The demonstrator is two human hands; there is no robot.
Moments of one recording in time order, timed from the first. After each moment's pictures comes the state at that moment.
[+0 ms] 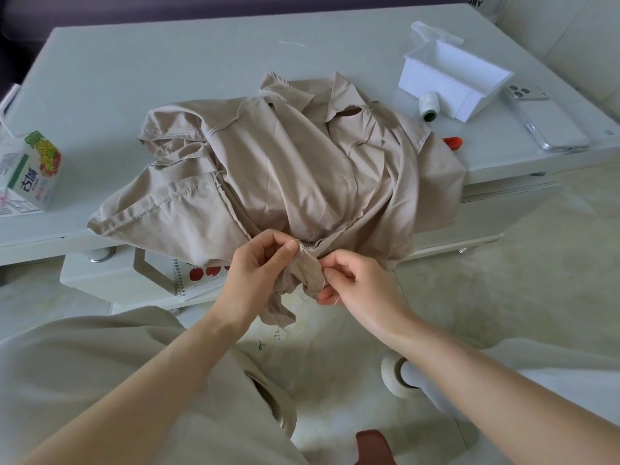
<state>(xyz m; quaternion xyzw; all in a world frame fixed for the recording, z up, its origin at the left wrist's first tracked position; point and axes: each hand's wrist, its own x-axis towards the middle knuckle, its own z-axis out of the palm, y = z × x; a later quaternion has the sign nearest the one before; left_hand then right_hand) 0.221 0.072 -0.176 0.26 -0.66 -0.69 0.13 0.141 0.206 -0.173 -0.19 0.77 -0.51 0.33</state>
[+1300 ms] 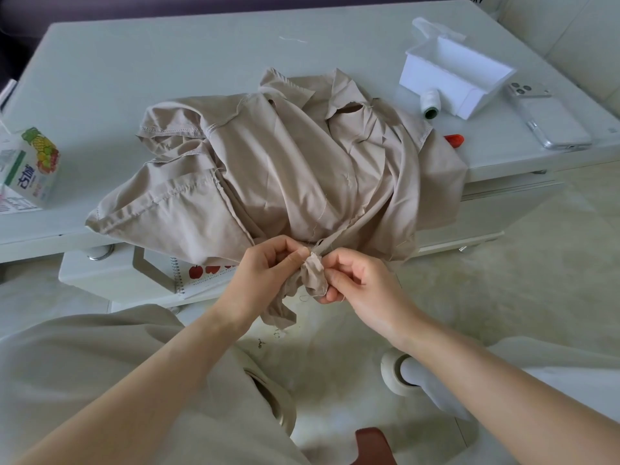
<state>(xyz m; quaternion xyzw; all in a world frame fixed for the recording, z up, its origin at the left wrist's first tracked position) 0.219 0.074 -0.175 0.24 -0.69 -0.68 0.06 0.139 0.213 -0.170 -0.25 0.69 -0.57 0.36</state>
